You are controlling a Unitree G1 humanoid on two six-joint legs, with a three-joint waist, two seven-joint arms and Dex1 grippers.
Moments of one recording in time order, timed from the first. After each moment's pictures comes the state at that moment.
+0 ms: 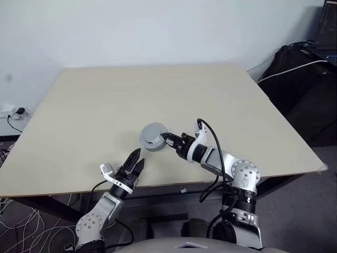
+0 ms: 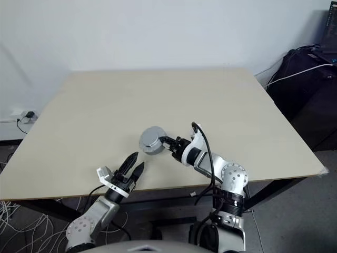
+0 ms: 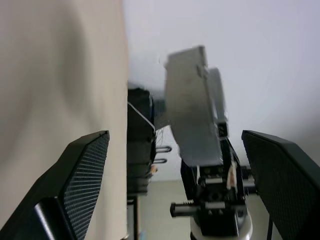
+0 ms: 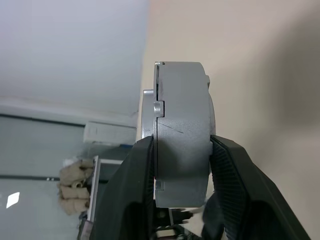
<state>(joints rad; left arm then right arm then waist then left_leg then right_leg) 0.16 -0.07 0.31 0.09 -1.32 0.80 -0.45 -0.33 0.16 -0.38 -0.05 1.20 1.28 -0.19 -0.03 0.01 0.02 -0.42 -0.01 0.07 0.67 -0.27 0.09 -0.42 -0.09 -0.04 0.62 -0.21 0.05</state>
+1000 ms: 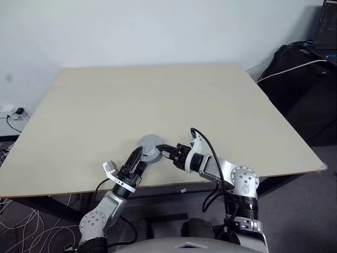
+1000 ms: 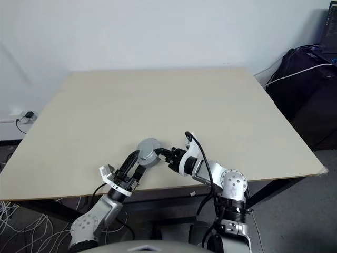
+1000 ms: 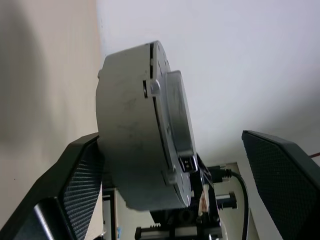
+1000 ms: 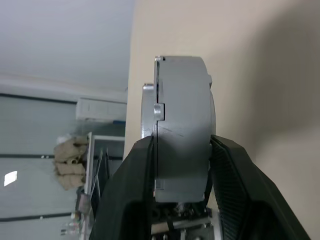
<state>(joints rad) 0.14 -0.07 0.29 0.13 -1.31 0.80 -0.56 -0.21 0.09 -0.23 -0.05 1.33 1.27 -0.25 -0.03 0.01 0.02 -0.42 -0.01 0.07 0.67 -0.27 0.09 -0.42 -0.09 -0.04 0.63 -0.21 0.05</state>
